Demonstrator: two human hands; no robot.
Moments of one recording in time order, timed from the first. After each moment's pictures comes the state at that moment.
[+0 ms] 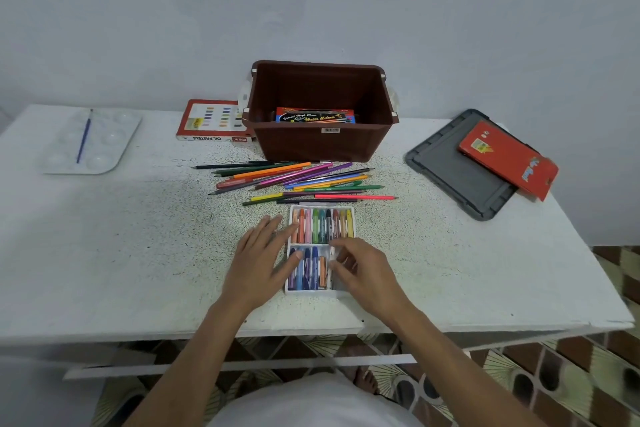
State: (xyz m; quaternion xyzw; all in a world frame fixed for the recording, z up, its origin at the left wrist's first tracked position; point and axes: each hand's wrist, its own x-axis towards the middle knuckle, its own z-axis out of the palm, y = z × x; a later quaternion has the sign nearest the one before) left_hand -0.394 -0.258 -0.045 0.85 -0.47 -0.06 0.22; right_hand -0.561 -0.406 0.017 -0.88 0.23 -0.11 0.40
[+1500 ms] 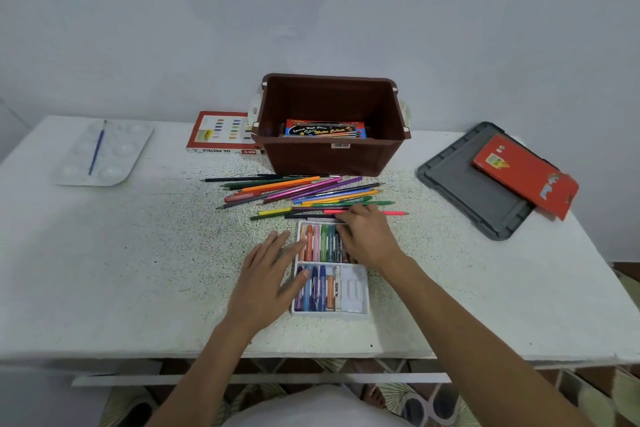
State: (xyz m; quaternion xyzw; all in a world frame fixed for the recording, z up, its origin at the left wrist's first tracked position) left_hand -0.395 -0.258 -0.041 0.85 -0.47 -0.06 0.22; right_hand -0.478 -0.478 0.001 -0.97 0.20 -0.07 0.11
